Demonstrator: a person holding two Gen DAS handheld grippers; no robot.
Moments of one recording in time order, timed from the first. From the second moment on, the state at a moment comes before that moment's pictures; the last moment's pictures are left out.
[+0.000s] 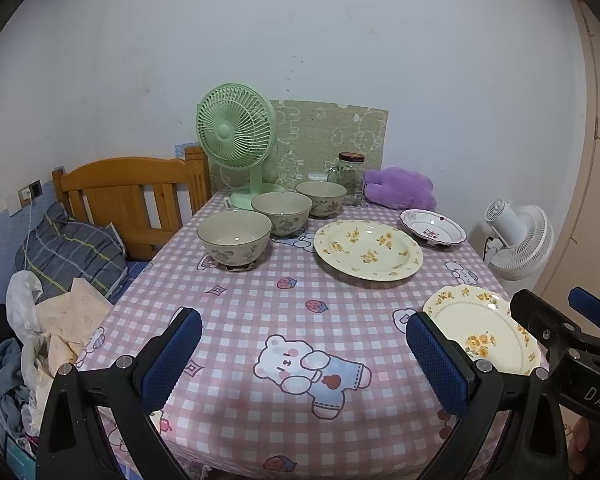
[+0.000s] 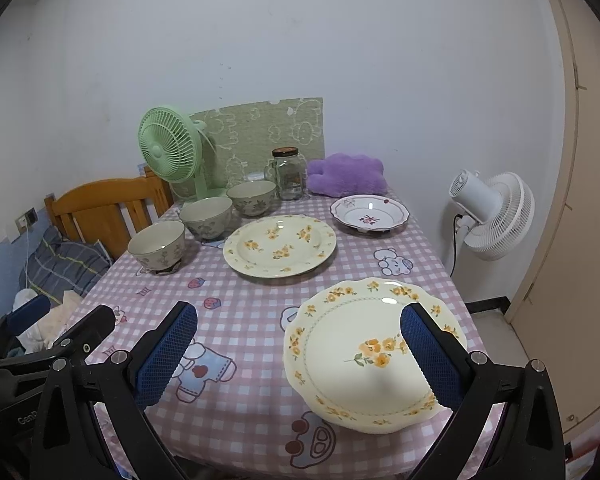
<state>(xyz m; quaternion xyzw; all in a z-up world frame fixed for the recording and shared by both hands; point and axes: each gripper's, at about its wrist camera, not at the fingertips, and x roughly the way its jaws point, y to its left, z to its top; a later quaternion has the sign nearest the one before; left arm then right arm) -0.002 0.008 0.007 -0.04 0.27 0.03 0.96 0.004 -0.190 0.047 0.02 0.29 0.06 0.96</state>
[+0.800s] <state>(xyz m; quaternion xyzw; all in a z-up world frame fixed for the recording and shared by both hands) -0.003 0.010 0.000 -0.04 0.27 0.03 0.96 0.002 -0.189 0.040 0.02 0.29 0.06 0.95</state>
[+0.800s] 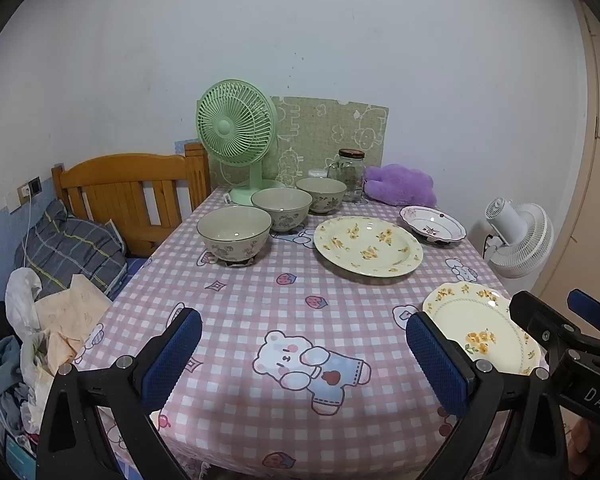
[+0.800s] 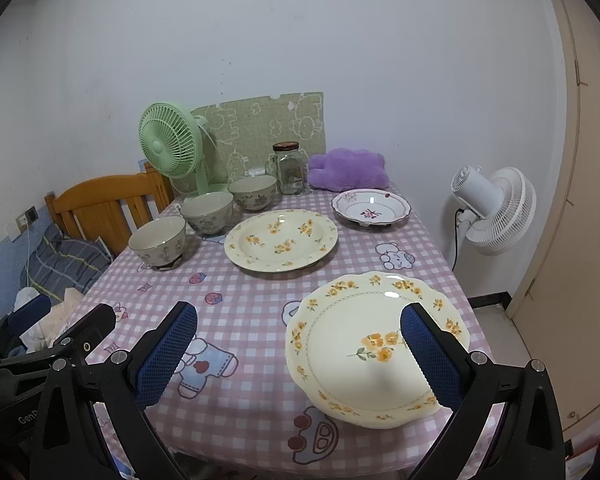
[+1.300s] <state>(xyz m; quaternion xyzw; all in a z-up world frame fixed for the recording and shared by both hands) -0.006 0.005 0.000 -0.04 0.27 0.03 0.96 -0.002 -0.193 0.040 0.02 0.29 0.06 0.95</state>
